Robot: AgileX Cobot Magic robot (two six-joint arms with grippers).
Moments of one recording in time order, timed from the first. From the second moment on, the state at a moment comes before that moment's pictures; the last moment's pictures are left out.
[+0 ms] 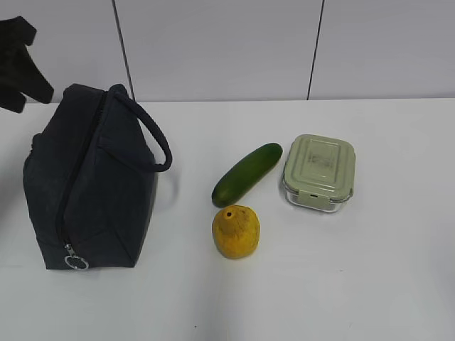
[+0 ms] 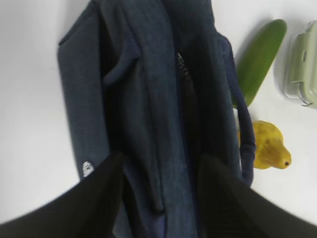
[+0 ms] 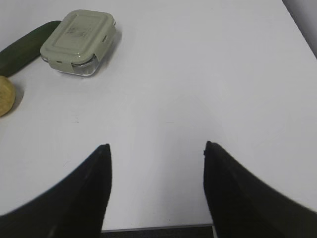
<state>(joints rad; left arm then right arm) 0.00 1.58 -1.39 -0.43 1.08 0.22 -0.04 -0.02 -0.50 -0.04 1.14 -0.02</state>
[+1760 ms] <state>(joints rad) 0.00 1.72 -1.39 -0.57 1.02 0.31 -0.04 -0.02 -0.50 -0.16 1.14 -0.02</state>
